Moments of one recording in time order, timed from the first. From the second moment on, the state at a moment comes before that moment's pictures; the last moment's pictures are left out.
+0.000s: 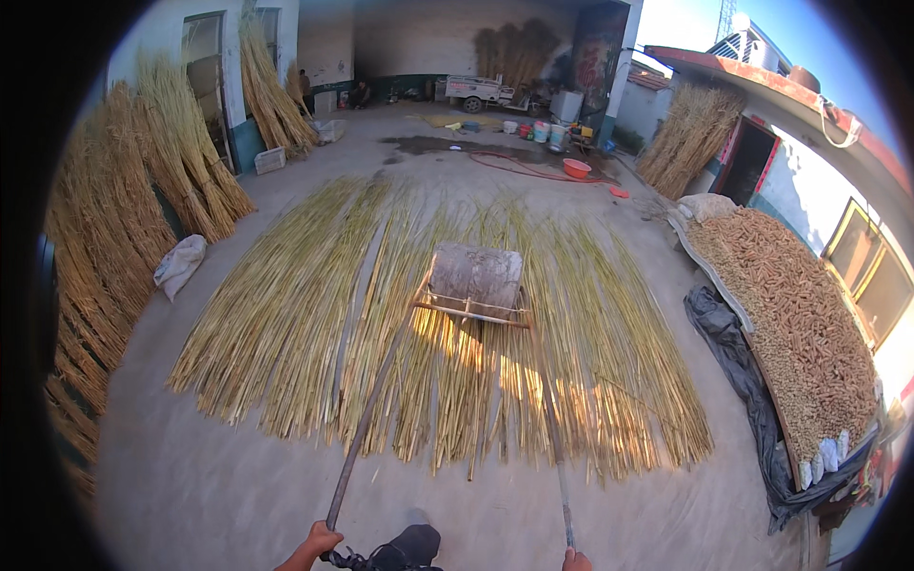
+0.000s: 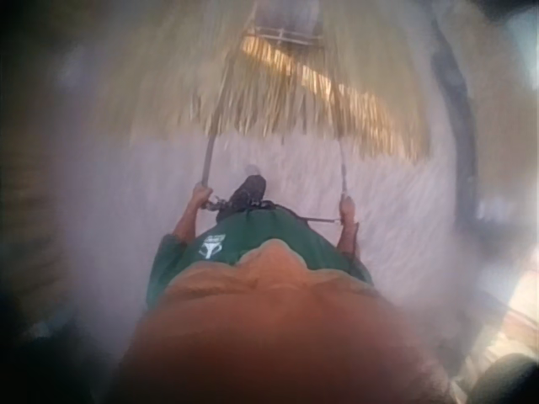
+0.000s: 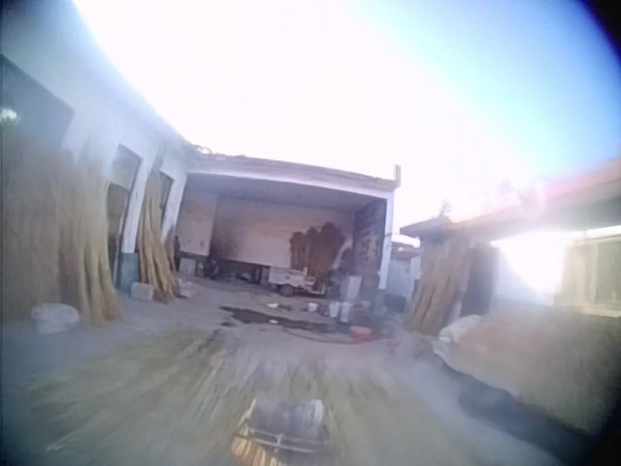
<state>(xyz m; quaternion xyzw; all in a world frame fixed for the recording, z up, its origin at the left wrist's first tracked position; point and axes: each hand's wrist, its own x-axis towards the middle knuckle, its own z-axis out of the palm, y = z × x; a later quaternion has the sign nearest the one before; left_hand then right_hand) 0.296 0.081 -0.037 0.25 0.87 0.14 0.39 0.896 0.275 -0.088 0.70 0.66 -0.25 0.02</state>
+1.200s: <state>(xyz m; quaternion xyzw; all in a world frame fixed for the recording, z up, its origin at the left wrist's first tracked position) 0.225 0.391 -0.009 0.28 0.87 0.19 0.37 0.790 0.607 -0.012 0.75 0.59 -0.29 -0.06</state>
